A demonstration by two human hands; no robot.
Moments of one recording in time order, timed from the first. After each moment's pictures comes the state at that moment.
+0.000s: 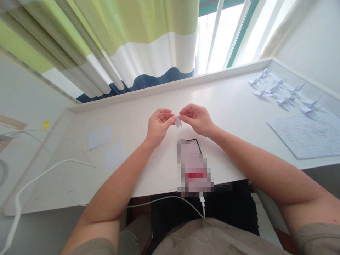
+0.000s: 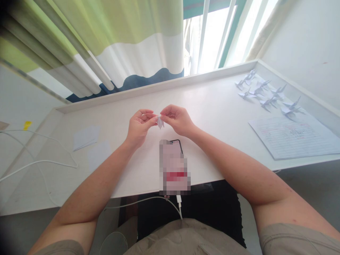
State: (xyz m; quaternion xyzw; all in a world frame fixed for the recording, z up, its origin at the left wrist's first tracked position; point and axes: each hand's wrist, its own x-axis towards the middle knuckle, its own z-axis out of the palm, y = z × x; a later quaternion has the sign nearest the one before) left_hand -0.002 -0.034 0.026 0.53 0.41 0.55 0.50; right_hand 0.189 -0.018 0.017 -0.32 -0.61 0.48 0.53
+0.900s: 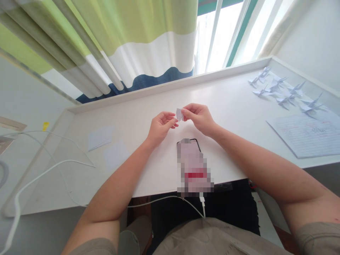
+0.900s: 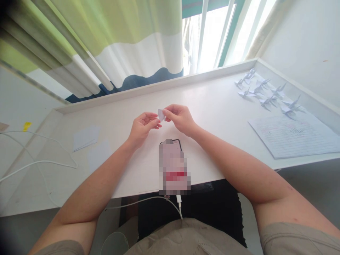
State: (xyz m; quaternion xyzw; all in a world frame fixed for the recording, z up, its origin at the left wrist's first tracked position) left_hand -0.004 -0.033 0.022 0.57 0.41 0.49 0.51; right_hand 0.192 -0.015 0.018 -0.35 -0.58 0.49 0.55
